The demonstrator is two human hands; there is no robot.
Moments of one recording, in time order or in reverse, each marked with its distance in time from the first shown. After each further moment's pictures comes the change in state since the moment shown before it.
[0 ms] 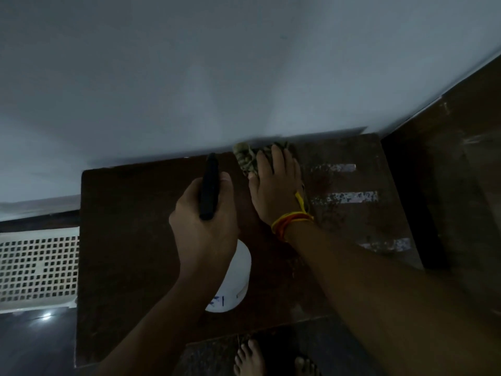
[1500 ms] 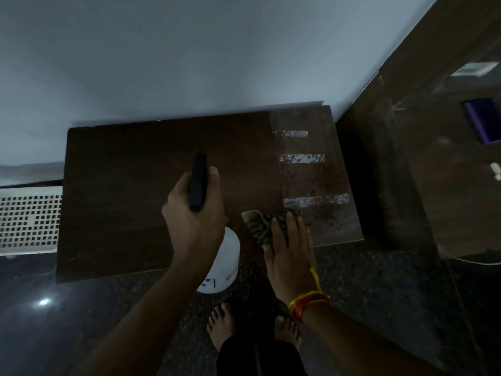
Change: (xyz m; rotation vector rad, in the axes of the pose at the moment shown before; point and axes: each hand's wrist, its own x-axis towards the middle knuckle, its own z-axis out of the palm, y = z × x) left_hand -0.113 -0.001 0.032 0.026 0.099 0.036; right_hand -0.235 0.090 -0.042 -0.106 -0.126 0.046
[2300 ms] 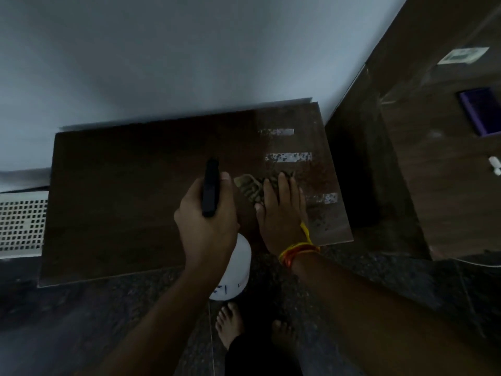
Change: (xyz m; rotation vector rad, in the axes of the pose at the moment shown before) left_hand -0.027 0.000 0.047 -0.025 -0.004 -0.022; right_hand 0.080 0.023 -0.004 0.091 0.025 -0.041
